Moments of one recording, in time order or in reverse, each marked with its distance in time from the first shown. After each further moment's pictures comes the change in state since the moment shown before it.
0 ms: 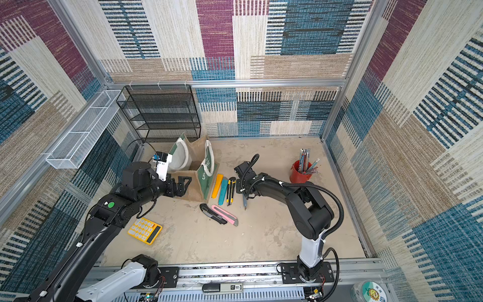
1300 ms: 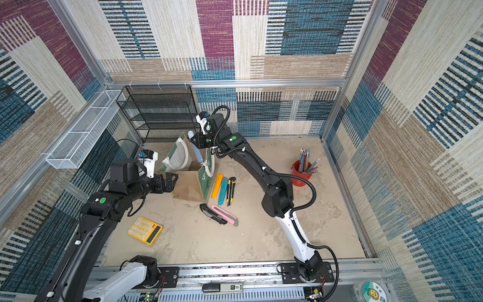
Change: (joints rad) left arm 0.206 0.020 0.034 -0.087 0.024 0.049; right arm 0.052 0.549 1.338 -0.223 -0.491 -0.148
